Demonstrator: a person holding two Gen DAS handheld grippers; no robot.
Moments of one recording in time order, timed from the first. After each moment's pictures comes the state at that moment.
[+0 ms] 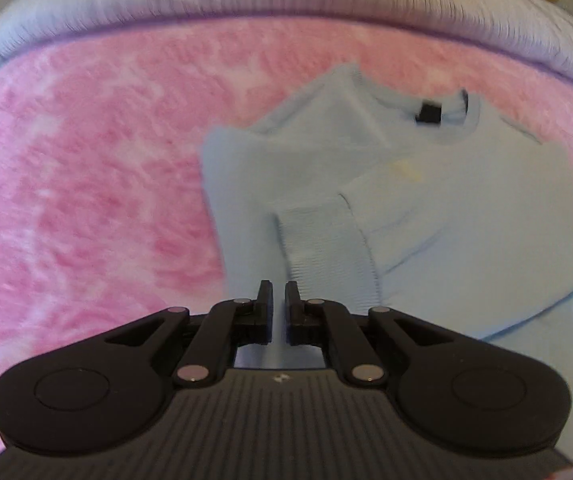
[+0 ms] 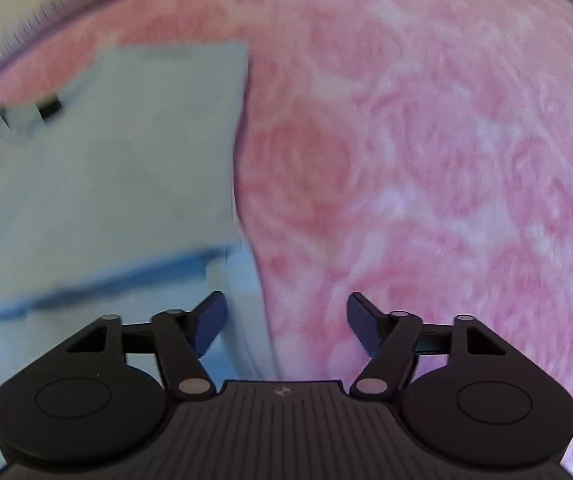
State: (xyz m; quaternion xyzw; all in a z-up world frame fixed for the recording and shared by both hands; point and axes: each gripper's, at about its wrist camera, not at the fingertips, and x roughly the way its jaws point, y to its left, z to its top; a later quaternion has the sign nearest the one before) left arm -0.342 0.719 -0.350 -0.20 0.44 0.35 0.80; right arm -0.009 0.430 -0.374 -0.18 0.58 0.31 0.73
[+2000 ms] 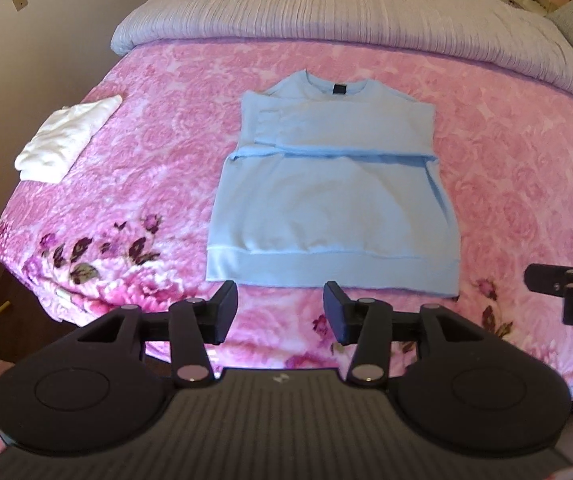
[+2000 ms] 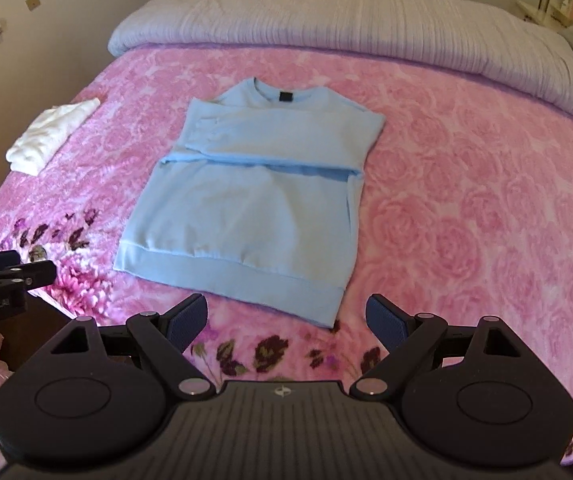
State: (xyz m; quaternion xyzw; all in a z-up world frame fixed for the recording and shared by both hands) left arm -0.428 0.283 -0.102 -0.21 0.46 0.46 0.73; right arm -0.223 0.196 -0.113 -0.25 0.45 0.51 0.68
